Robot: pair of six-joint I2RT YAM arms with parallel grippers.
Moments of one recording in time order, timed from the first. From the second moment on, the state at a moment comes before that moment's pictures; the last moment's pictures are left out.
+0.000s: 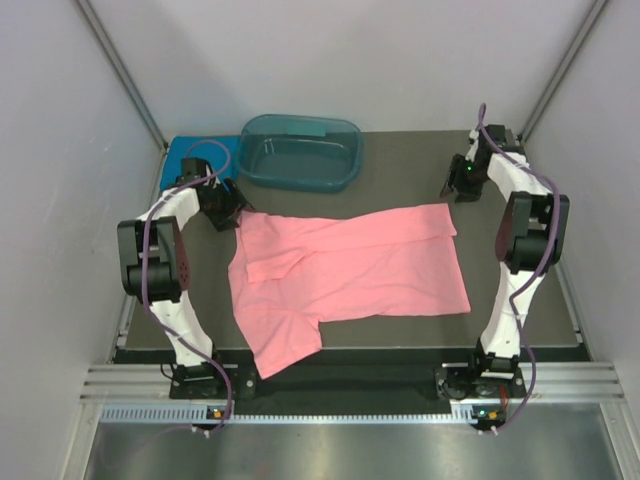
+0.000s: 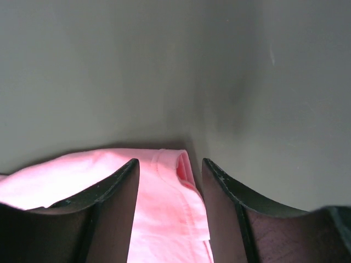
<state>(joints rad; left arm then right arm) 0.10 1.90 1.33 -0.45 0.36 -0.55 -0.09 2.15 1.77 -0.71 -0.24 0.22</state>
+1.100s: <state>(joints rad) 0.15 2.07 1.51 -0.50 0.31 -0.53 -0.07 2.20 1.71 -0.60 -0.27 0.37</state>
